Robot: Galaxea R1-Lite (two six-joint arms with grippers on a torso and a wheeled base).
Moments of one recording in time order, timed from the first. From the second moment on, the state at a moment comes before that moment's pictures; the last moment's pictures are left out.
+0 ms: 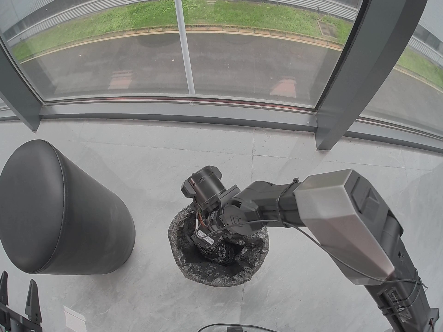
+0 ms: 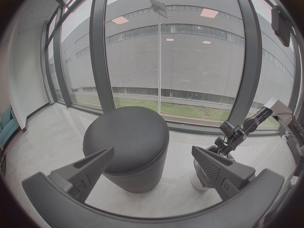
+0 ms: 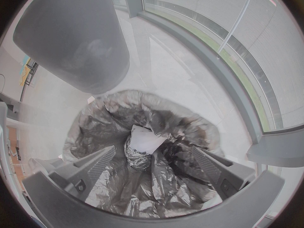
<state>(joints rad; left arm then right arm) 0.00 0.01 -0.02 -0.09 0.15 -0.07 0.81 2.57 -2.00 0.31 -0.32 -0.30</state>
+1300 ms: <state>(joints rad) 0.00 0.02 -0.02 -0.09 0.15 -0.10 0.64 2.04 -2.00 1.55 -0.03 0.02</state>
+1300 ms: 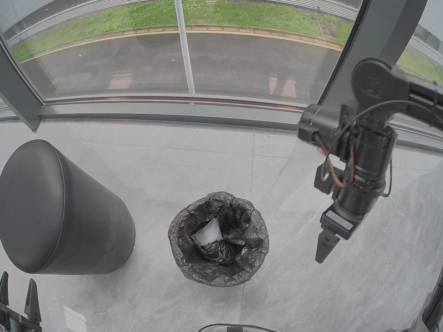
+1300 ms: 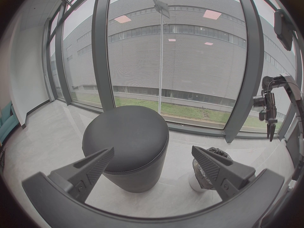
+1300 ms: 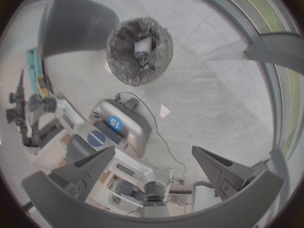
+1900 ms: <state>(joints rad) 0.00 0.02 -0.02 -0.09 0.15 -0.10 0.58 1.51 -1.81 1.39 0.04 0.19</state>
